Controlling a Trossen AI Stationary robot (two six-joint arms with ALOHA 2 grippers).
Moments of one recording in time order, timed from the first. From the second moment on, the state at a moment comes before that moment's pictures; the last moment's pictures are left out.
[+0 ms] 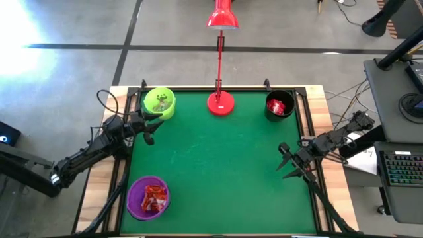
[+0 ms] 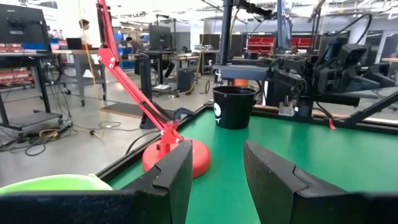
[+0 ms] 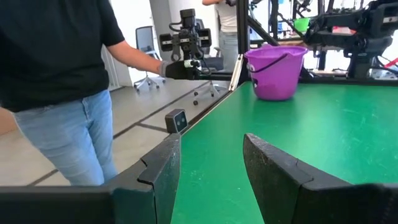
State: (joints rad) left arm 0.61 0.01 0.01 0.05 0.22 -0.02; right arm 0.50 0.08 0.01 0.03 -0.10 0.11
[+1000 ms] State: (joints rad) left arm 0.61 0.01 0.02 0.05 0.22 -0.03; right arm 0.50 0.08 0.02 0.03 -0.10 0.13
